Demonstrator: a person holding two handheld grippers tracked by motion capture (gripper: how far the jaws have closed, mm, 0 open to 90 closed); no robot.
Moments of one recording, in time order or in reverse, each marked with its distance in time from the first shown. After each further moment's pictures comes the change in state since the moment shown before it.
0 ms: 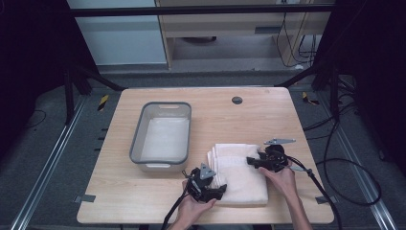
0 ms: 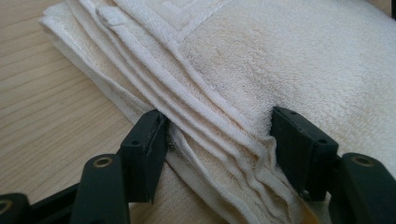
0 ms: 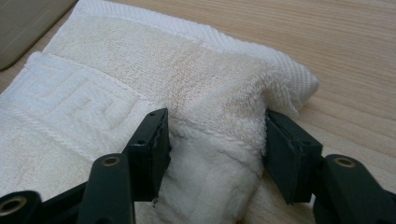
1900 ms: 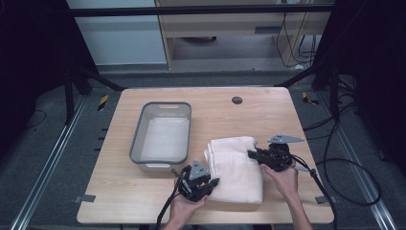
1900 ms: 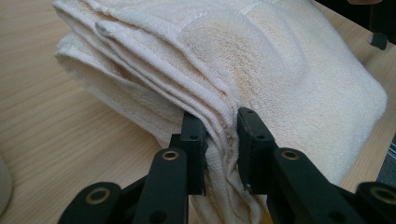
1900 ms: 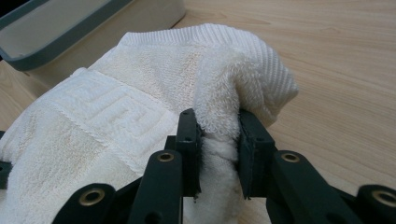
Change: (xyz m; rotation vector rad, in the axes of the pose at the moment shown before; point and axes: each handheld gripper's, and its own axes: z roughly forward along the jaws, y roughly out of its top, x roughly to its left) left arm -0.003 0.015 -0.049 -0.087 -0.014 0.059; right arm 0.030 0.020 -0.043 -0.154 0.067 -0.069
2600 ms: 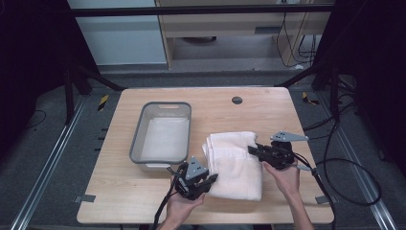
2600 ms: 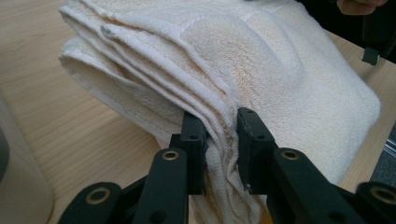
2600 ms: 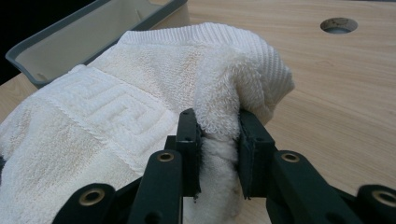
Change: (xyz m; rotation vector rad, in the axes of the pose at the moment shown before) left arm -0.003 0.015 -0.020 -0.053 0.027 0.040; right arm 0.010 0.014 -0.013 -0.070 0.002 -0.028
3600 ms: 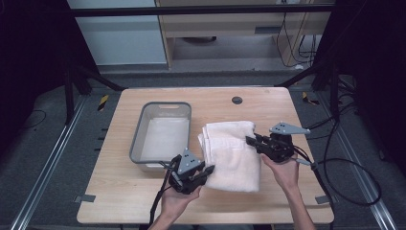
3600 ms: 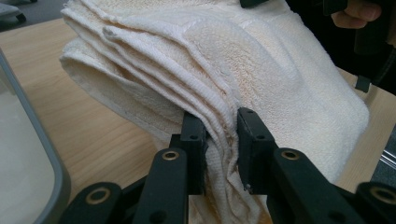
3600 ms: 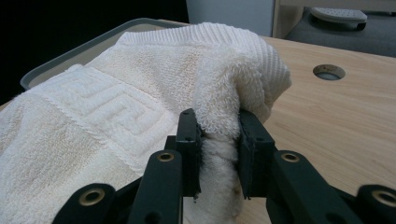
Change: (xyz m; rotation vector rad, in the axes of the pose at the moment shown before) left arm 0.005 0.025 -0.026 -0.068 0.021 0.011; right arm 0.017 0.034 -0.010 -0.073 -0.020 -0.065
